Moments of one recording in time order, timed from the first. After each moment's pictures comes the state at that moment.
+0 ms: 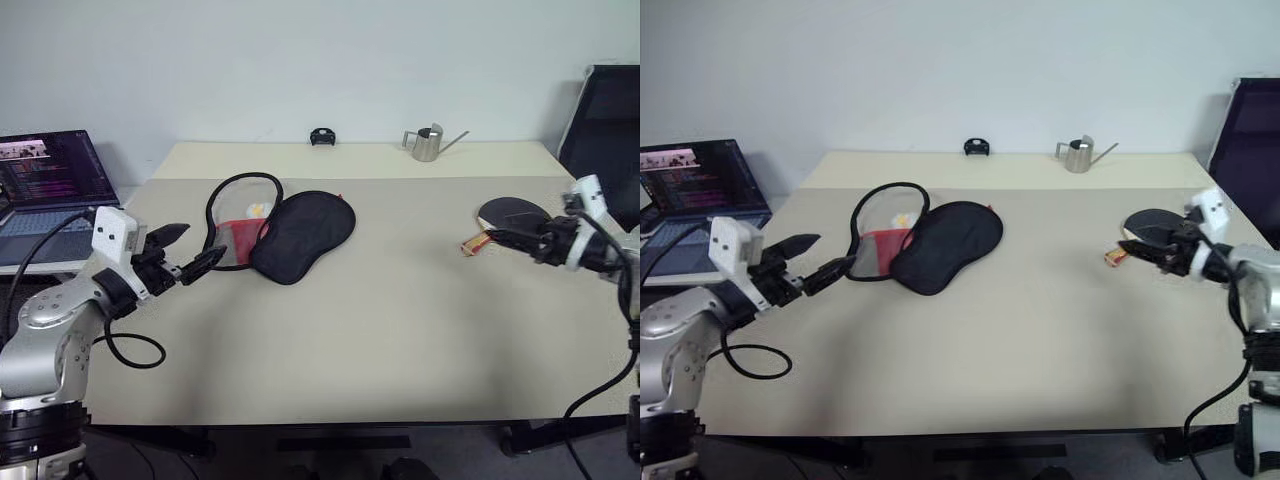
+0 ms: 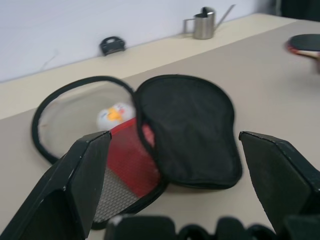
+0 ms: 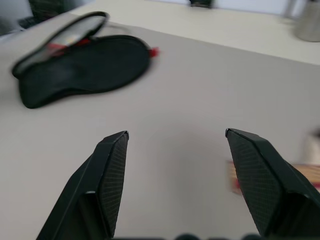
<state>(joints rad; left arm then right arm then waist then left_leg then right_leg) -0.31 0.77 0.39 -0.06 -0.51 0.47 -0.84 -0.68 -0.74 -0.20 0.25 0.43 0.67 0.99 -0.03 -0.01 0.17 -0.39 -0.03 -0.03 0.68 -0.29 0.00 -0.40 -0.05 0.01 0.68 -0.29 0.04</state>
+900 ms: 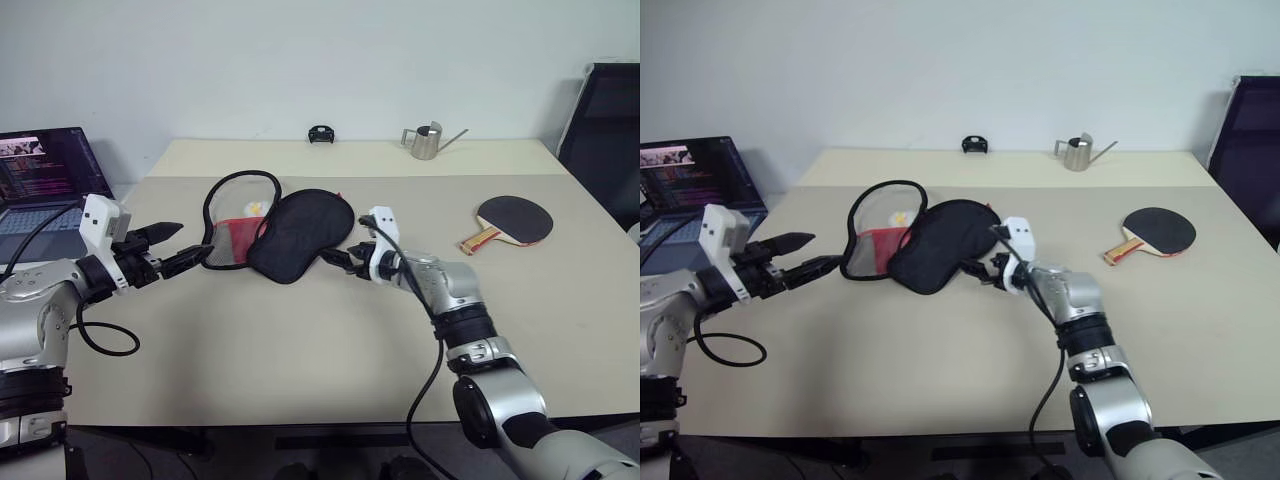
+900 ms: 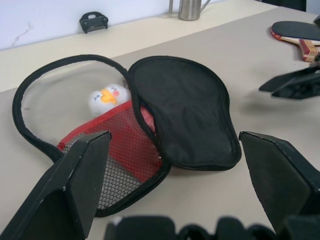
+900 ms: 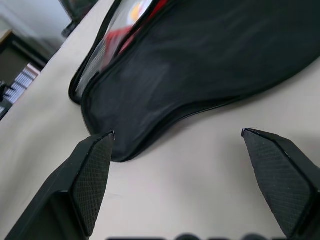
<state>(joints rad) -0.44 0.88 0.34 0.24 -0.48 0.43 -1.02 -0.94 0.00 -0.02 0.55 0.35 0.77 0.41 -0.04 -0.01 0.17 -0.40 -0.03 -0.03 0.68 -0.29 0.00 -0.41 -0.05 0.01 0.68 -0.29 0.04</state>
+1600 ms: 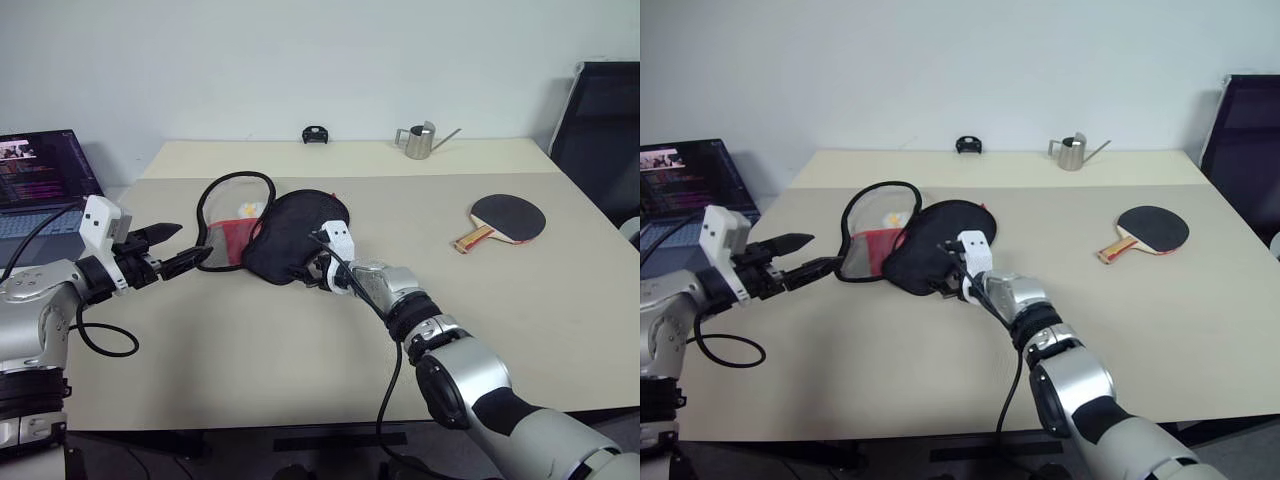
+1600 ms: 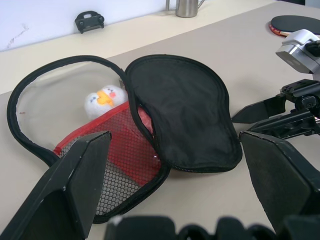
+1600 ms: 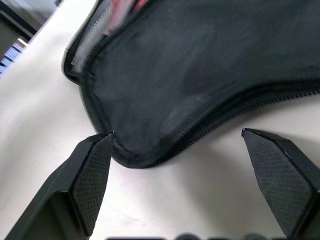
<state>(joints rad) -0.44 0.88 0.34 0.24 -0.46 0.42 -1.02 -1.15 0.16 -0.02 1.08 0.23 0.43 0.40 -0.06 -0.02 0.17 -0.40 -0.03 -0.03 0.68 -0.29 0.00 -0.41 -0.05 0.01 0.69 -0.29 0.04</state>
